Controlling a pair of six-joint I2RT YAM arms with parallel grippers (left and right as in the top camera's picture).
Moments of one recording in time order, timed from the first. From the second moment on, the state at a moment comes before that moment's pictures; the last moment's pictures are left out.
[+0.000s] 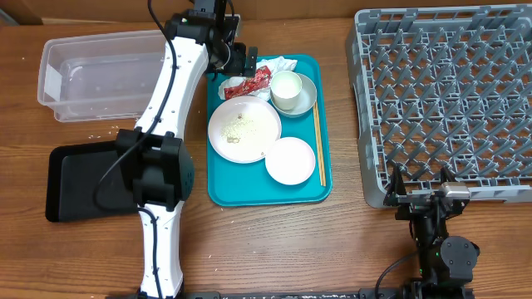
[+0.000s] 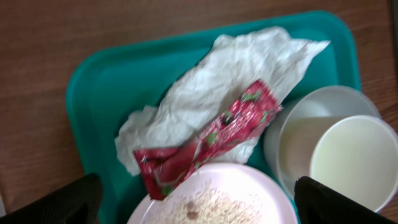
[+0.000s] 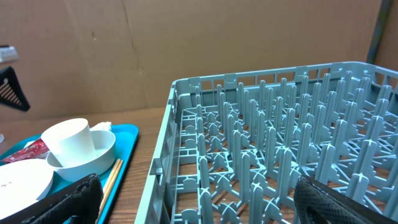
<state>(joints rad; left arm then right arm) -0.20 2.35 2.29 -1.09 0.18 -0.10 -0.05 0.01 0.02 -0.03 -0.05 0.10</state>
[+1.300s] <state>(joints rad) -0.24 2.35 2.10 -1.02 0.13 0.09 -0.05 0.01 0.02 -0.03 -0.05 0.10</state>
